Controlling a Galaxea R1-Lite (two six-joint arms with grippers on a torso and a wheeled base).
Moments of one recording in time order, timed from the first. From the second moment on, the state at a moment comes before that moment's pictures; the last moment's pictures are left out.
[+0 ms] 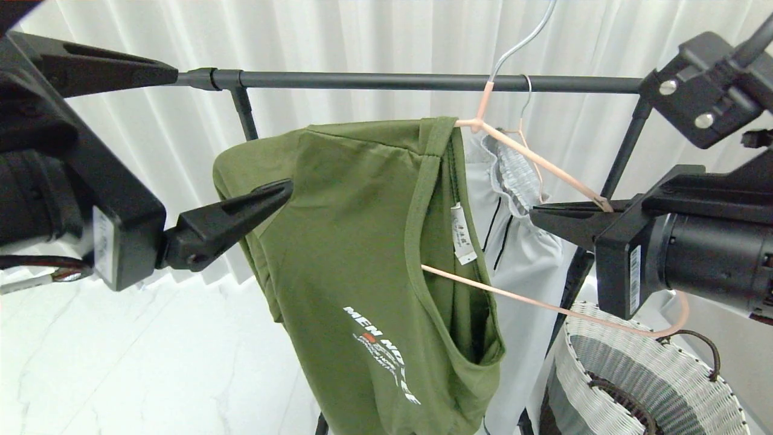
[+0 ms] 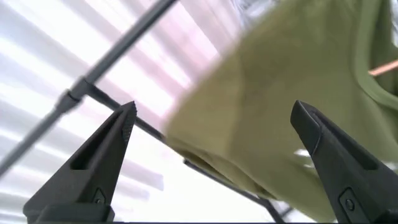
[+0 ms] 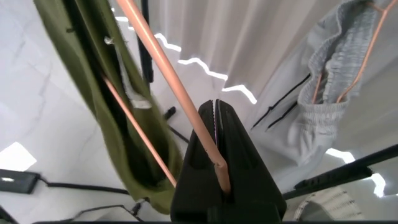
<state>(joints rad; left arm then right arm) -0.99 1.19 -1.17 0.10 0.57 0.65 1.09 1.35 -1.13 0.02 -0.40 -0.04</state>
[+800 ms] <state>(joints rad) -0.94 1.32 -1.17 -0.03 0.52 0.66 1.16 1.32 -1.11 0.02 -0.32 -0.17</state>
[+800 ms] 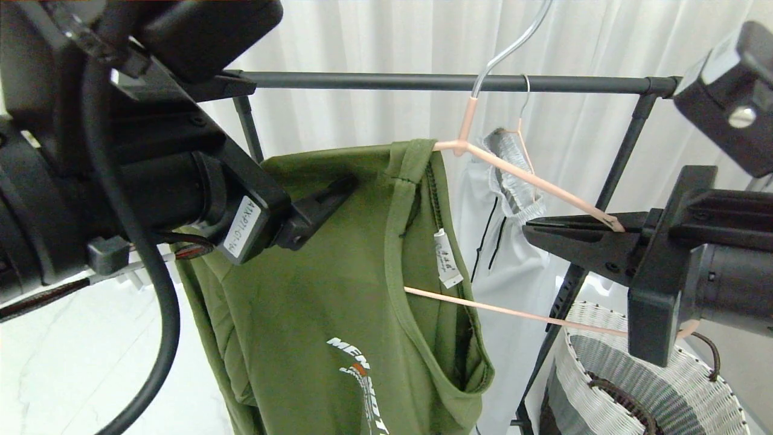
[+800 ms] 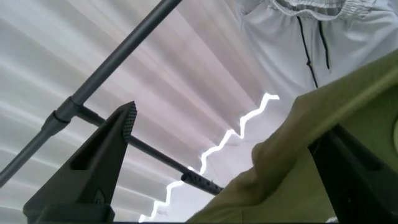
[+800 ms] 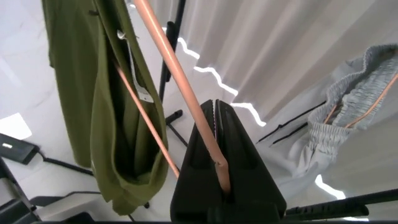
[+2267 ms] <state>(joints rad) -0.94 1.30 -1.12 -0.03 0.49 0.66 1.18 1.30 -1.11 0.09 -0.32 -0.16</state>
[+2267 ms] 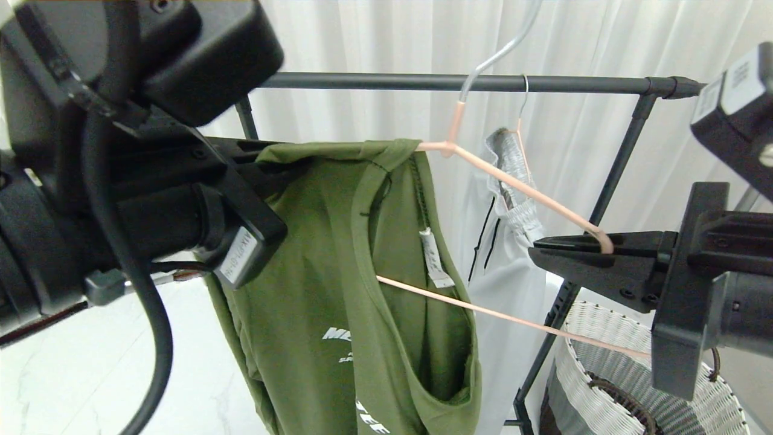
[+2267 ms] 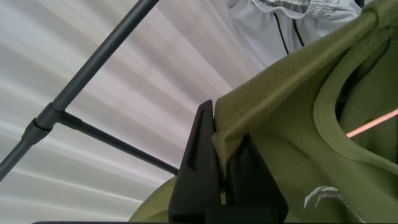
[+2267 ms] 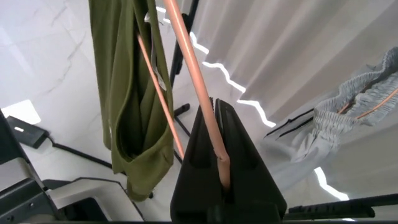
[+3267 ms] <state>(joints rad) -0.86 1.27 -1.10 -0.09 0.72 0.56 0.95 1.24 -1.05 0.05 -0.33 -0.15</state>
